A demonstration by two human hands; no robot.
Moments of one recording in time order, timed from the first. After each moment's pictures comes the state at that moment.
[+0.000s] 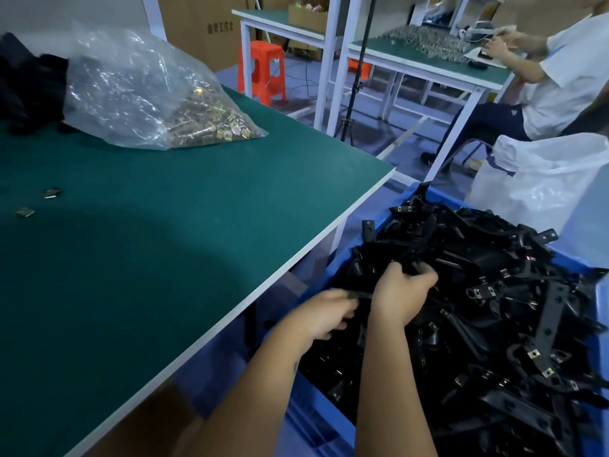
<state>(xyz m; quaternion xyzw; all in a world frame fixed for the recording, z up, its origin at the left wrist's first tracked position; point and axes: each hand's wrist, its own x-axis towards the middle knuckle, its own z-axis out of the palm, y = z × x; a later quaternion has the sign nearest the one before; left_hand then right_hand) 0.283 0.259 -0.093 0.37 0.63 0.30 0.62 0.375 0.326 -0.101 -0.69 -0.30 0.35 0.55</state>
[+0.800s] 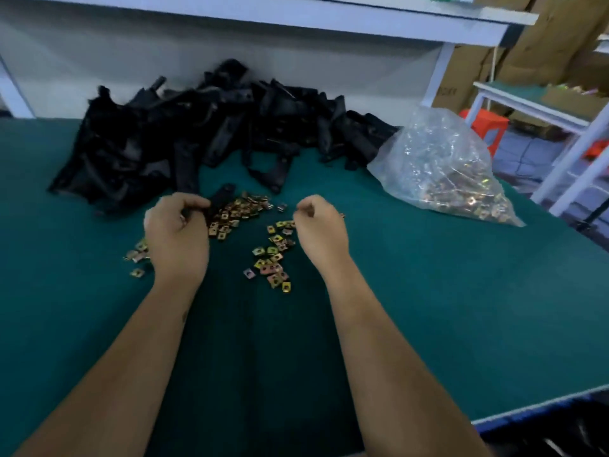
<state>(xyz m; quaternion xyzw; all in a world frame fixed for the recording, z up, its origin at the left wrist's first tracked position) -0.050 -0.001 -0.019 0.05 0.80 0.58 -0.16 0.007 0.176 -0.009 -0.22 -0.86 0.43 0.18</state>
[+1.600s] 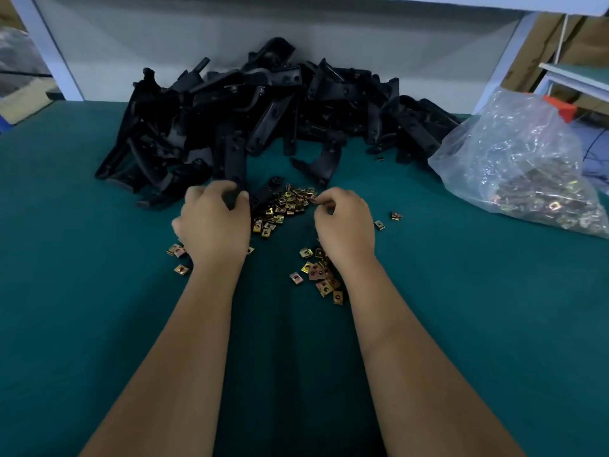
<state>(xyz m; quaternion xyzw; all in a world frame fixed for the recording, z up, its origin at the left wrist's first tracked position) -0.083 -0.007 -0.022 -0.01 0.90 0.40 -0.17 -0.035 0.146 -0.024 -0.18 -0.89 0.36 0.23</state>
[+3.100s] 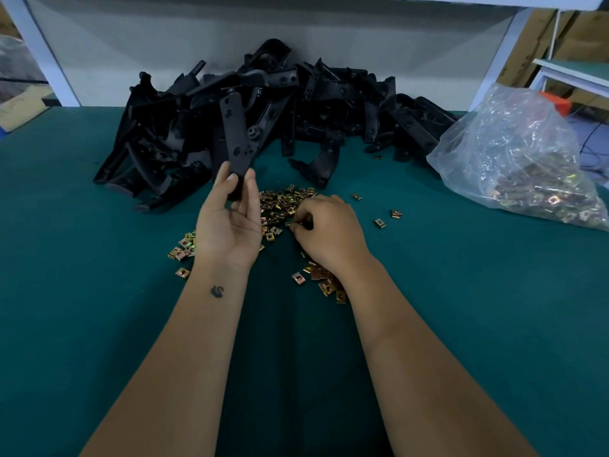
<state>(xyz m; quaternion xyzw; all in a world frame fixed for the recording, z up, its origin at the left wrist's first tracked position) -0.078 0.003 -0.006 -0.08 0.16 0.98 0.12 -0.038 0.141 -0.027 -0.05 -0.96 0.22 0.18</state>
